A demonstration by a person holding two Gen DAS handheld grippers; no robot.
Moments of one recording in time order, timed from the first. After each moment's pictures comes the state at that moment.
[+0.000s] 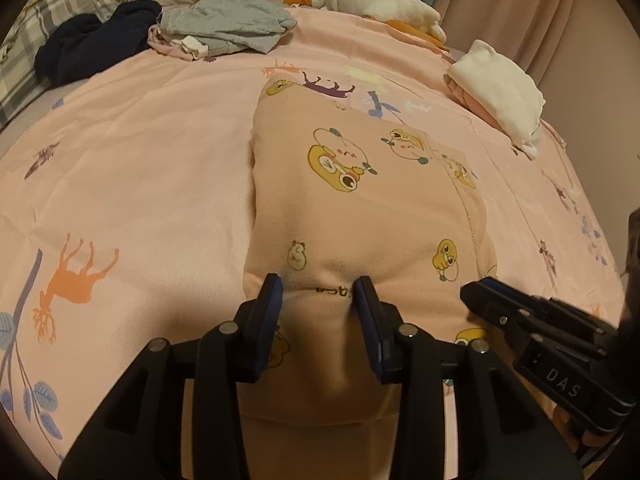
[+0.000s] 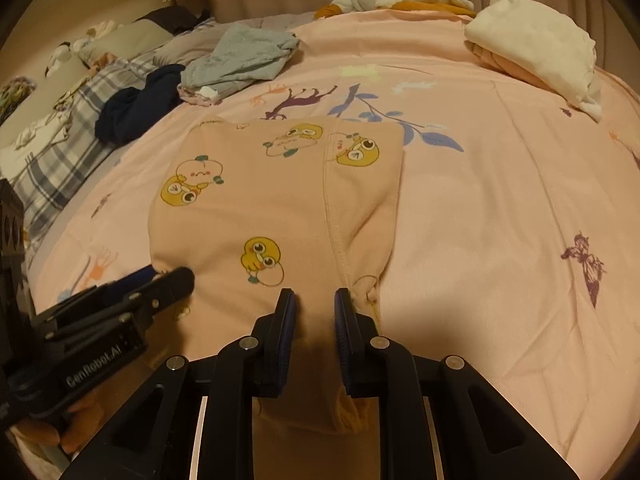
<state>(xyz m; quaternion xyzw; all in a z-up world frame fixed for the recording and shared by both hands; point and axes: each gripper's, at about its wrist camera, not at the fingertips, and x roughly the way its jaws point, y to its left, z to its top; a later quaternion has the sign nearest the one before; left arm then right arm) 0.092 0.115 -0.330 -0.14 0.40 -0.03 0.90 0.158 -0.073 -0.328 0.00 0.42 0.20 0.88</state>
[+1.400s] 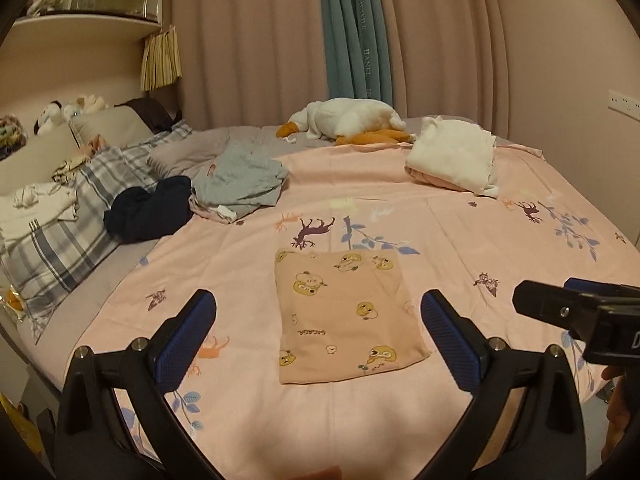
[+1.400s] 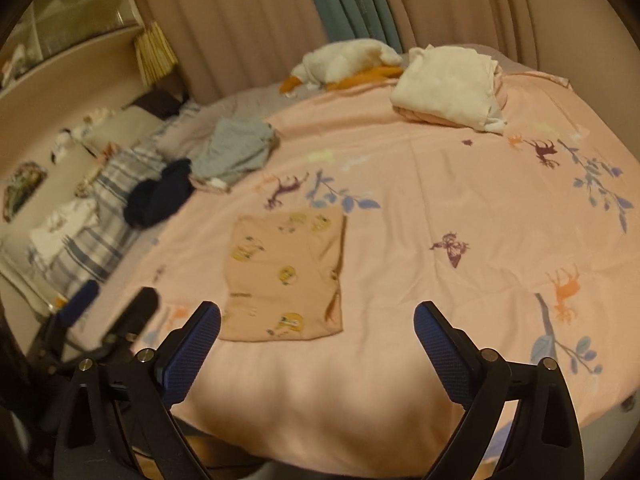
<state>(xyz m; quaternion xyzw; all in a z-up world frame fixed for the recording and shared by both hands) -0.051 0.042 -0.176 0.03 0.22 0.03 0.97 0.043 -0.152 -0.200 0.09 0.35 0.15 0.92</state>
